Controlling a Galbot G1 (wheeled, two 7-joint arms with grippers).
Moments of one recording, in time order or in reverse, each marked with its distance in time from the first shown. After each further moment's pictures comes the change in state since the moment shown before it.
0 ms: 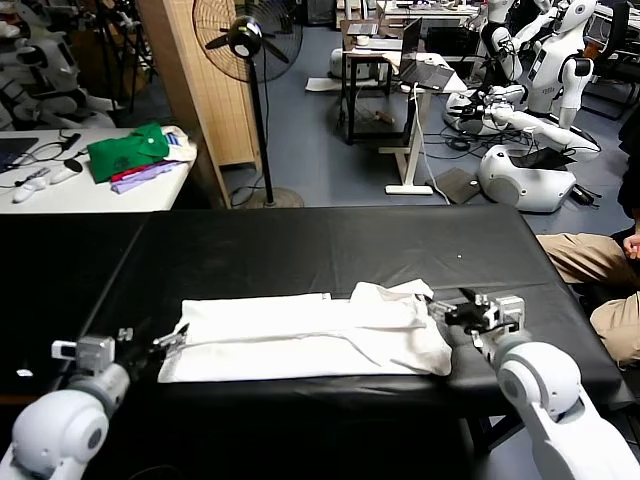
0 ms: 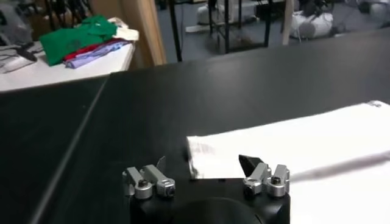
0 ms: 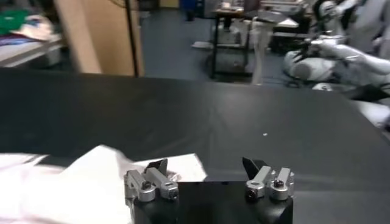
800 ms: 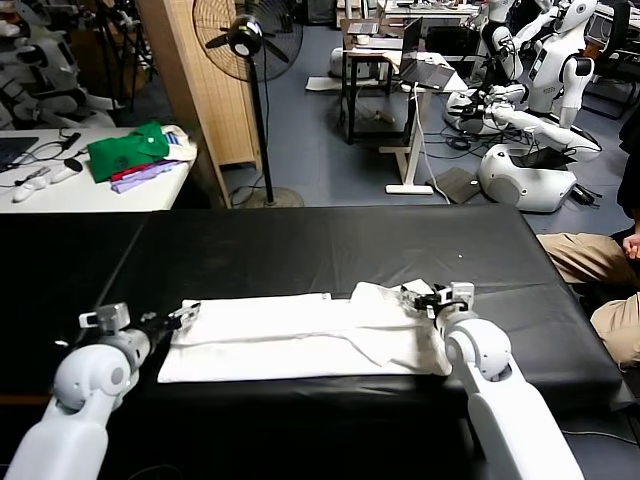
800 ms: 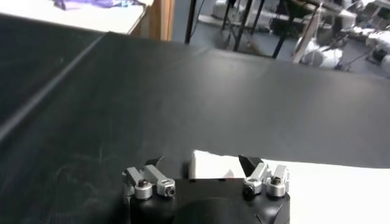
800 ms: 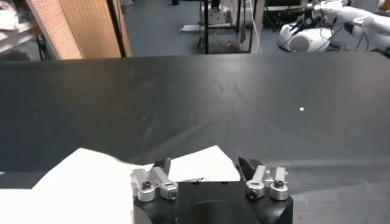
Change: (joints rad) left arm -0.233 -0.050 0.083 0.319 -0.124 -0.003 0.011; right arm 0.089 0.138 -0.077 -0.186 -0.071 0.039 0.023
